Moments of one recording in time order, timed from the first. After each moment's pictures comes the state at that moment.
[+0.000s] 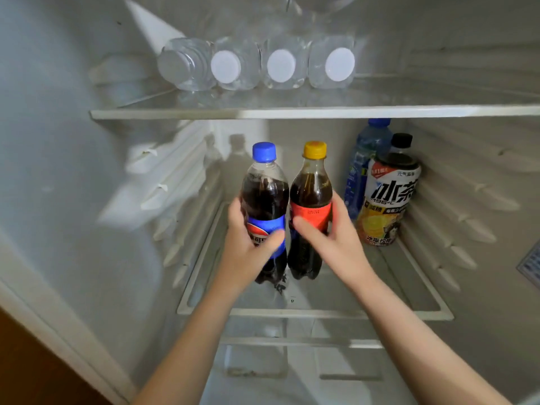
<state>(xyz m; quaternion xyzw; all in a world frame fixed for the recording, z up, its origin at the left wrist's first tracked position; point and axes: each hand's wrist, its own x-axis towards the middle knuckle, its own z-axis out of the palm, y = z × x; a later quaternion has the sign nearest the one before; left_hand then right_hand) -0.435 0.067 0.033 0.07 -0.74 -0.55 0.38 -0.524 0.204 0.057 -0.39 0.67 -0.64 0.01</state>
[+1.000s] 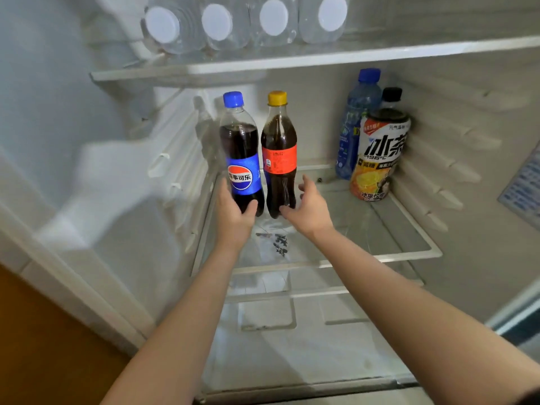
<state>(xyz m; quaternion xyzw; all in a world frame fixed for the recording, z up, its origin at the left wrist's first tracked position) -0.444 0.028 -0.001 0.17 -0.78 -0.46 0.39 -0.524 0.154 0.011 -0.25 0.84 -0.48 0.04</state>
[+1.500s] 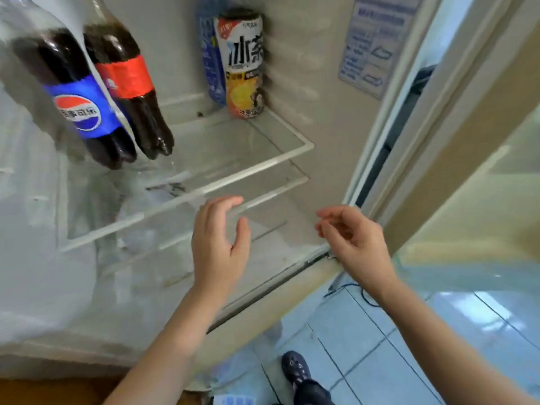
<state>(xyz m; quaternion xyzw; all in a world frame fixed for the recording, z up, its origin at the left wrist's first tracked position) -0.355 0.181 -0.068 -0.08 -0.83 -0.40 0.37 -0.361 0.392 -0.047 -0.09 0.84 -0.54 -0.07</state>
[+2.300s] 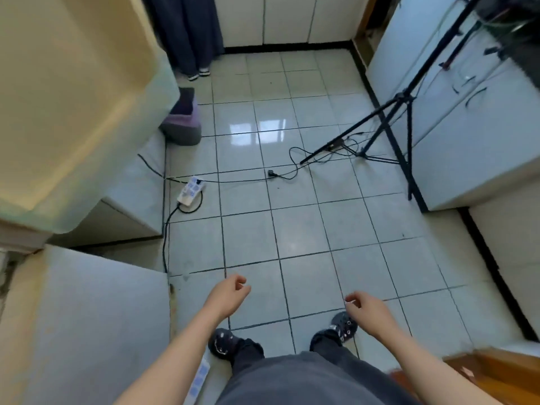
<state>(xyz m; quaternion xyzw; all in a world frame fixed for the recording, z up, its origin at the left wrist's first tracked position) -0.129 0.494 -0.305 -0.32 -0.79 -0.11 -0.50 0.163 0.604 -0.274 0.62 0.66 -0.38 0.17</state>
